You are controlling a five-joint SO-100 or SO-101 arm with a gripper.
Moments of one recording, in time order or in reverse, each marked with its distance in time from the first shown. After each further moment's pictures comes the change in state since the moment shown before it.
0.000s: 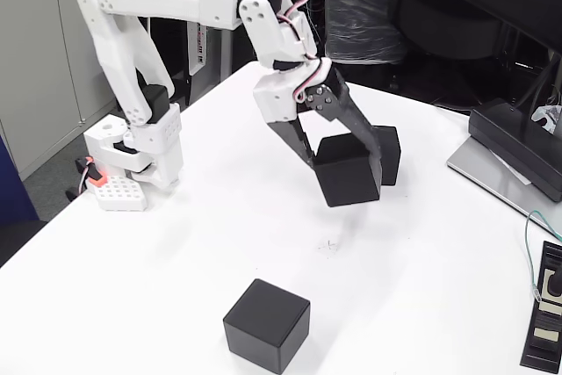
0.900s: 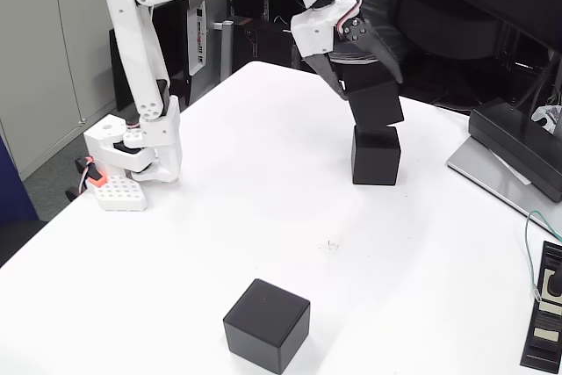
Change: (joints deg) arm -19.1 -16.0 -27.7 13.2 10.7
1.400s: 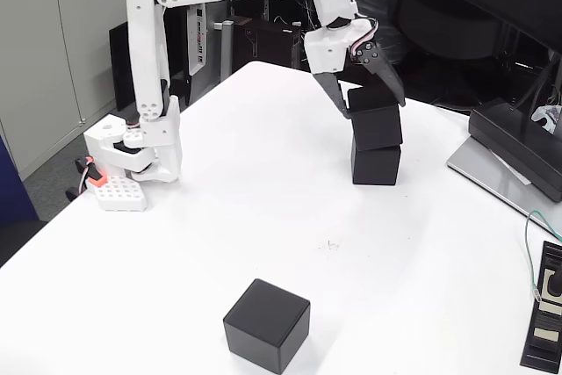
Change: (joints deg) arm 0.1 -8.0 -2.9 0.0 0.4
